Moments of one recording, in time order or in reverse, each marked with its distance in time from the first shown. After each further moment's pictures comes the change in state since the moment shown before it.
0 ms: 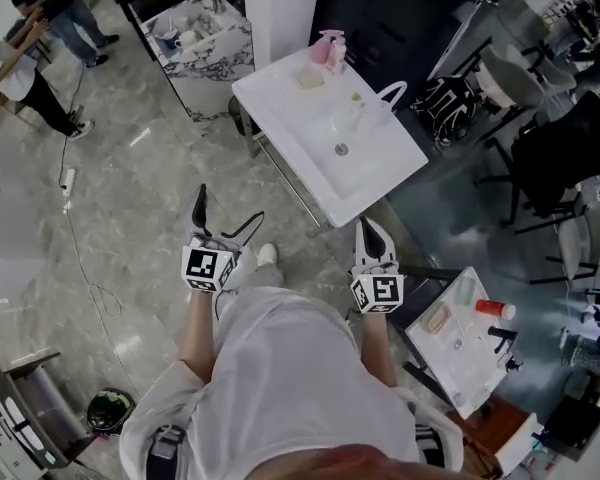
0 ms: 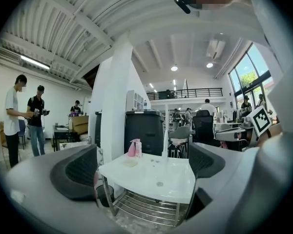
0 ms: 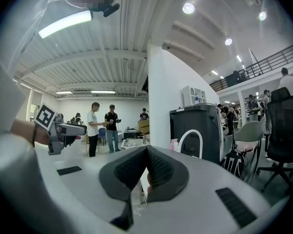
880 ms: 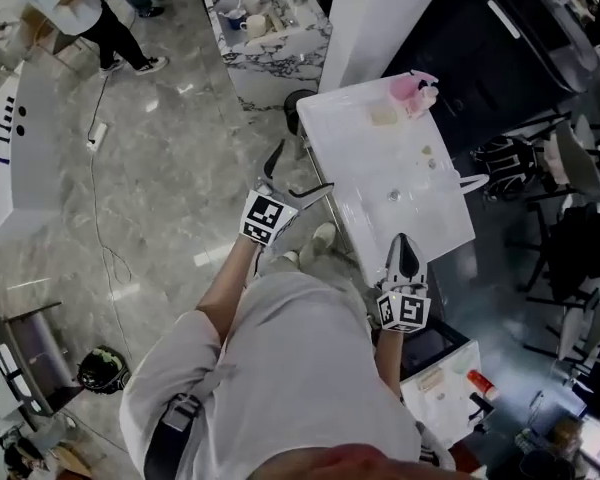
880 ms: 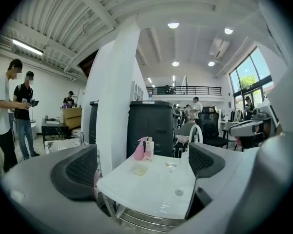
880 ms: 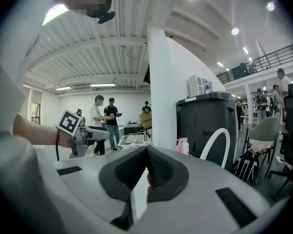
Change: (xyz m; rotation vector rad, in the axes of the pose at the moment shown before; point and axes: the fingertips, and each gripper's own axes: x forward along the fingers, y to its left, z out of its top) left arm 0.223 0.140 -0.012 -0.028 0.068 -0.091; right arm 0.202 -0.015 0.016 -0.002 0.102 0.027
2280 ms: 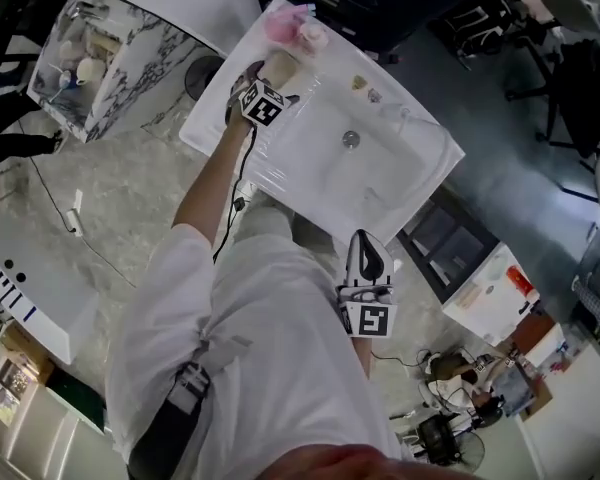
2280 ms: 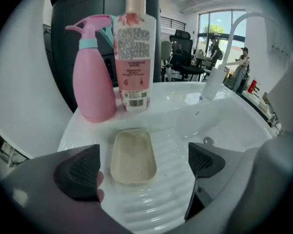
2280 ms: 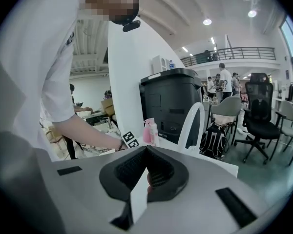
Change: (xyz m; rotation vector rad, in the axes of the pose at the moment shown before) left arm 0.441 0.001 -0.266 0.388 0.771 -0.497; right arm 0.088 -0.088 -0.030 0.254 0.210 -0.420
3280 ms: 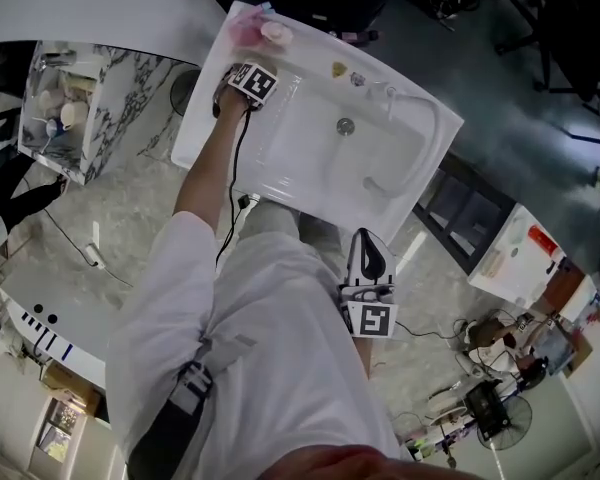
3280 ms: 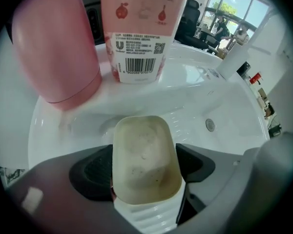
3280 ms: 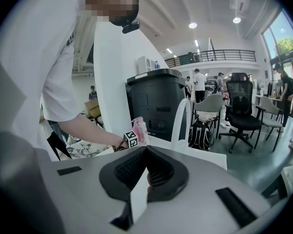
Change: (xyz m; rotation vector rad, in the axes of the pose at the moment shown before) left arm 0.059 0.010 -0.023 0.021 0.368 -0.120; right arm -0.004 -0.003 -0.012 0.086 0.004 -0.182
